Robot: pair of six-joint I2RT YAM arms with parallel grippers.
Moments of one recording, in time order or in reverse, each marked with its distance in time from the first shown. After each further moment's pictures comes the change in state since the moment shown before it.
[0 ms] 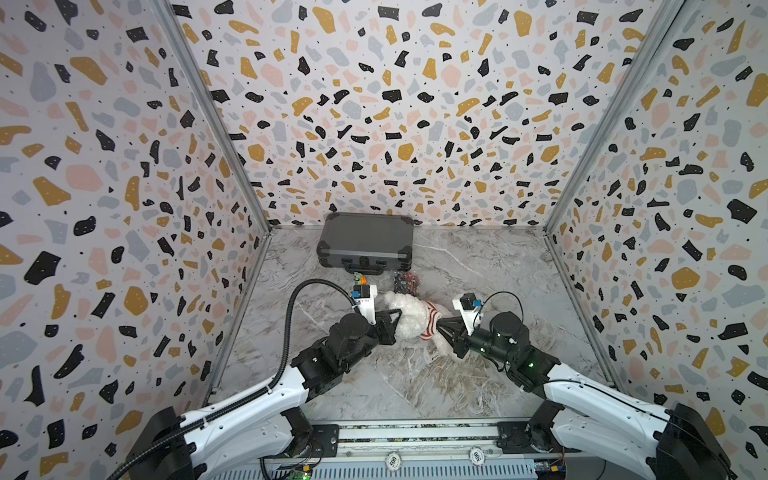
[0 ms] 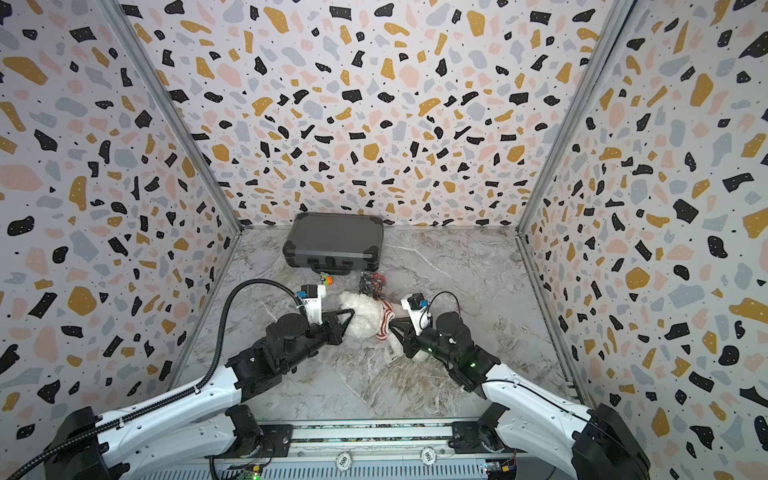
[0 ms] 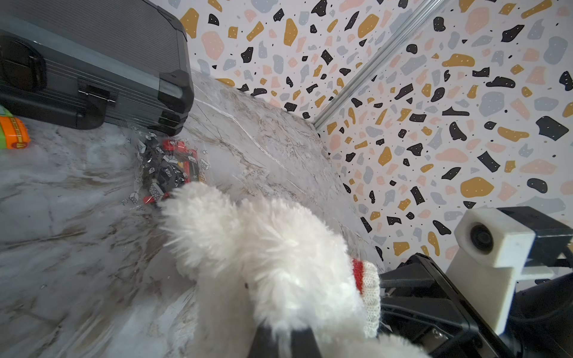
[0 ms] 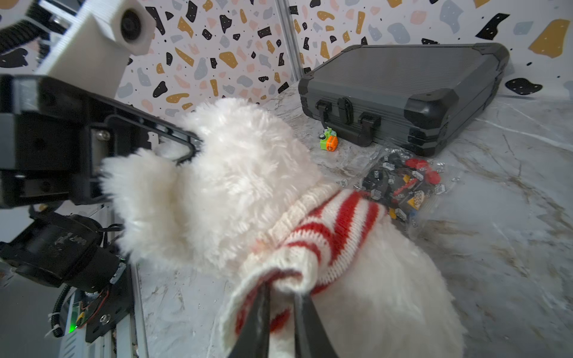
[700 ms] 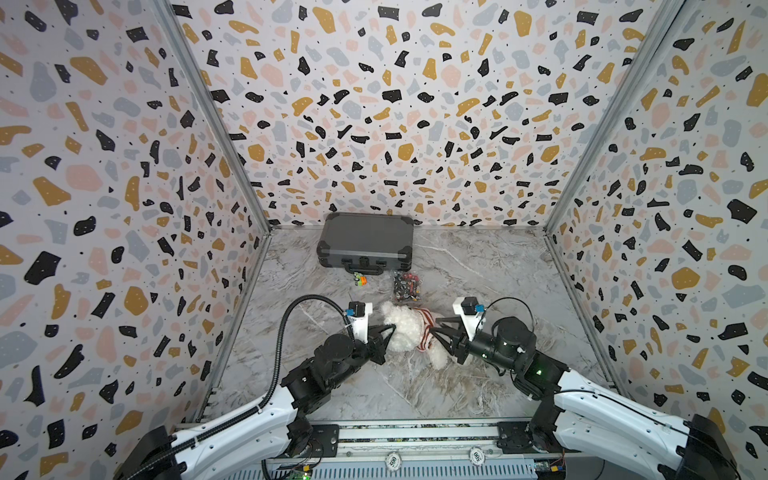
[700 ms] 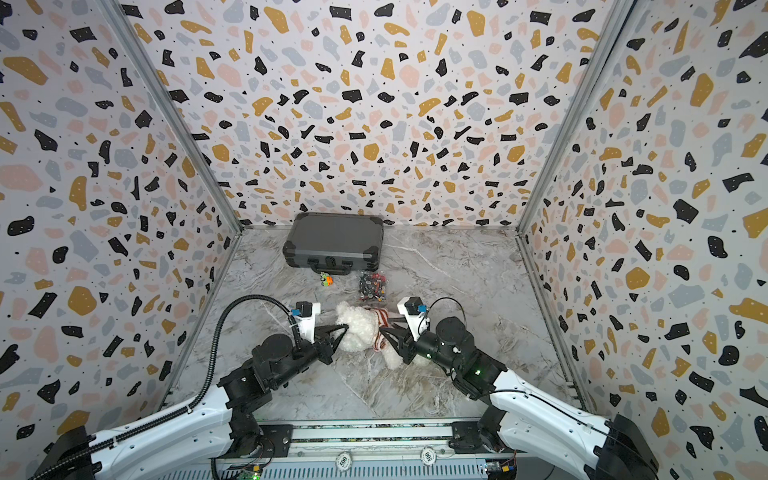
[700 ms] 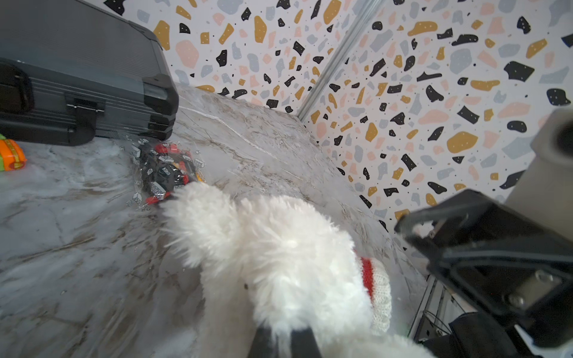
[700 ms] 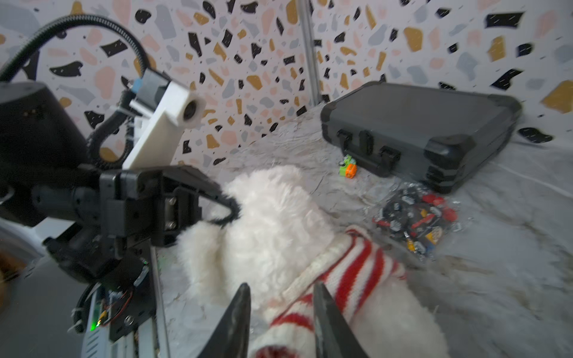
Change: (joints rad) left arm 0.000 -0.161 -0.235 0.156 0.087 0.194; right arm 0.040 -0.132 0.043 -0.108 0.078 0.006
